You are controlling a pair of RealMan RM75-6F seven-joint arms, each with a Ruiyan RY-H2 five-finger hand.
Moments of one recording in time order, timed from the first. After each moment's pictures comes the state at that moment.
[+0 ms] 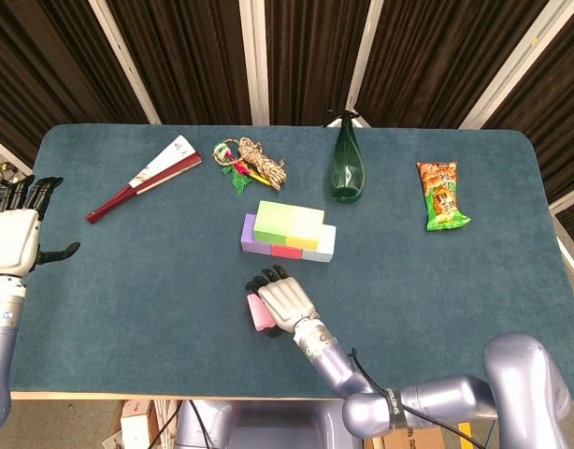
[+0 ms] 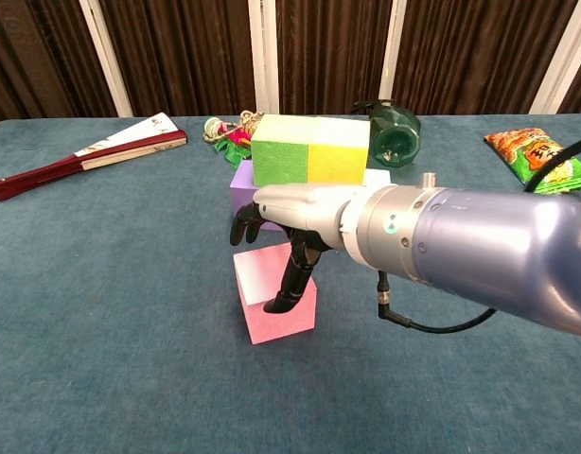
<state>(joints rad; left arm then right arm) -0.42 -1.11 -0.24 -1.65 1.15 1.28 0.13 1.04 -1.72 0.25 -1.80 -0.51 1.05 -0.76</state>
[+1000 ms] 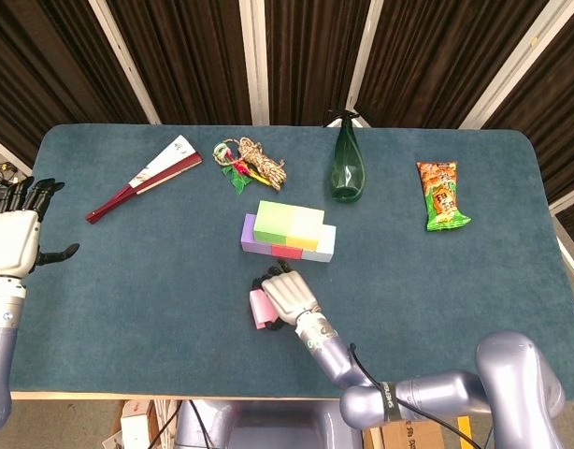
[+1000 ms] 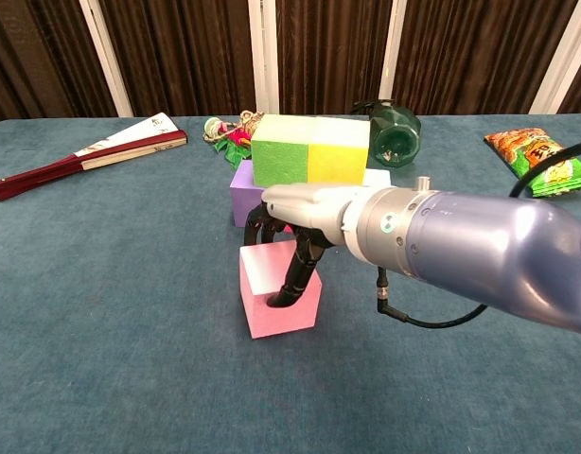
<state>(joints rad) -0.41 -1.11 -0.24 -1.65 1.15 1.28 0.14 1.06 -1.73 0.22 -1.72 -0.52 1.05 -0.70</state>
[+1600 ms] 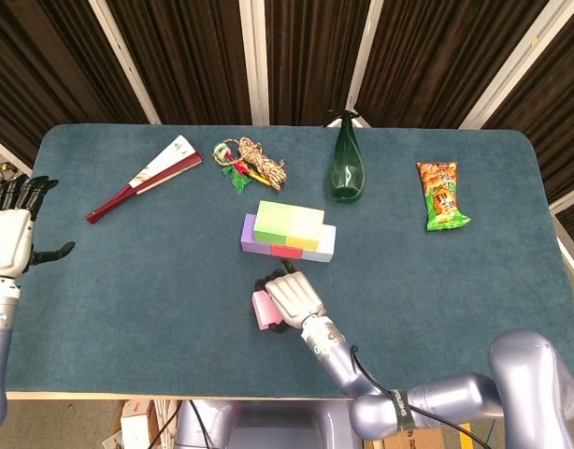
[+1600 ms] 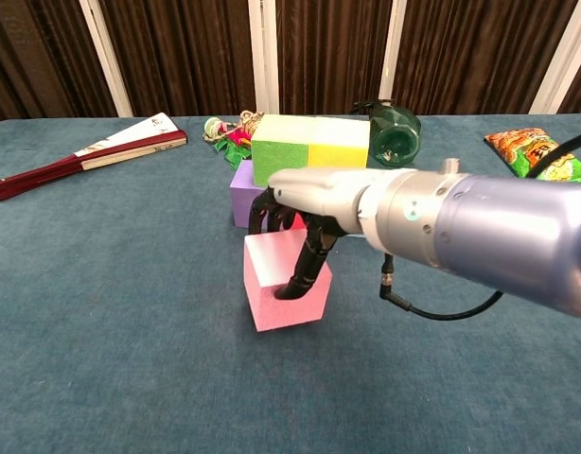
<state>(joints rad) -0.40 -1.10 -0.25 -1.66 1.15 1.29 0.12 1.05 -1.66 0.21 -1.86 -0.54 1.13 -0.73</state>
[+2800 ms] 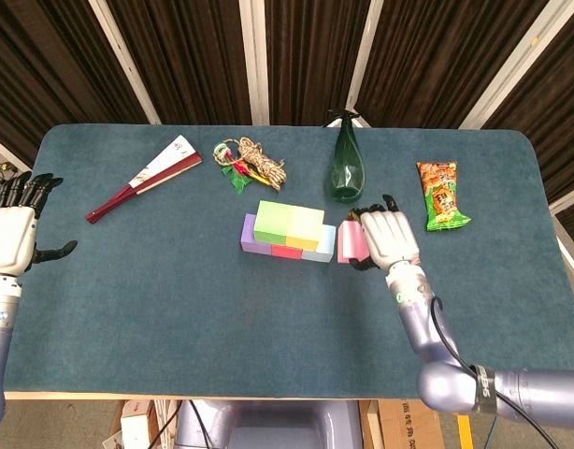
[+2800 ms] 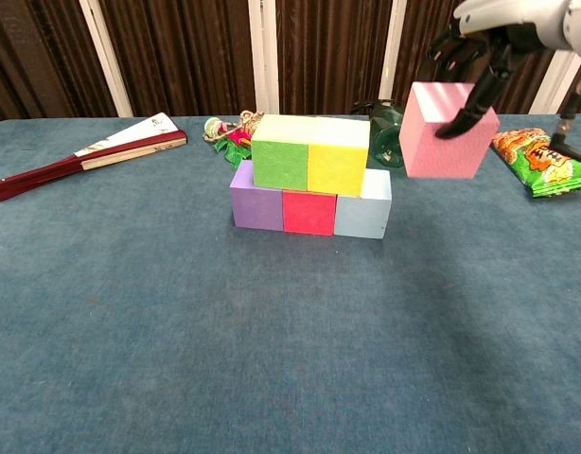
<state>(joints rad) -0.41 -1.07 -0.26 -1.70 1.16 1.28 0.16 1.02 -1.17 0.31 -2.02 -0.30 1.19 -0.72</state>
